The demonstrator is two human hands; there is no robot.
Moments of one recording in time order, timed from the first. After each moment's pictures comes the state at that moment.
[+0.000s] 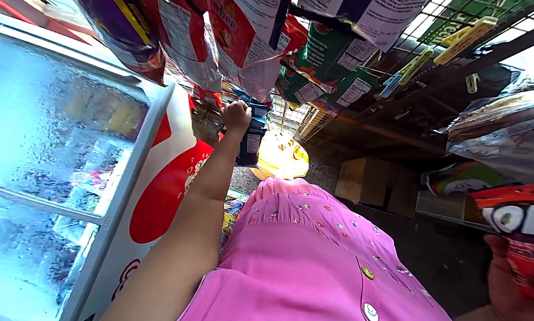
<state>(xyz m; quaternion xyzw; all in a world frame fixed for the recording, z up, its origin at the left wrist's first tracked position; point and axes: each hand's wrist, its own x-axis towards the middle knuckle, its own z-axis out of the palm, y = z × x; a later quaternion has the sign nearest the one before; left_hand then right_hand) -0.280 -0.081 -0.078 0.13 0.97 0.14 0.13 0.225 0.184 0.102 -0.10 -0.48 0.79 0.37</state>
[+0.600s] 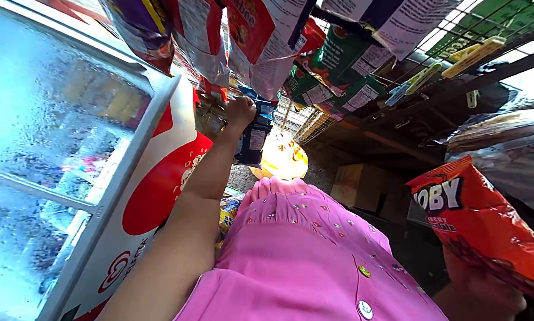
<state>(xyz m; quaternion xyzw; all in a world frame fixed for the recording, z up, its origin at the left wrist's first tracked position) -0.283 -0.084 -0.048 0.13 0.96 0.17 0.20 0.190 0.170 0.086 -0.08 -0.60 0.74 0.29</state>
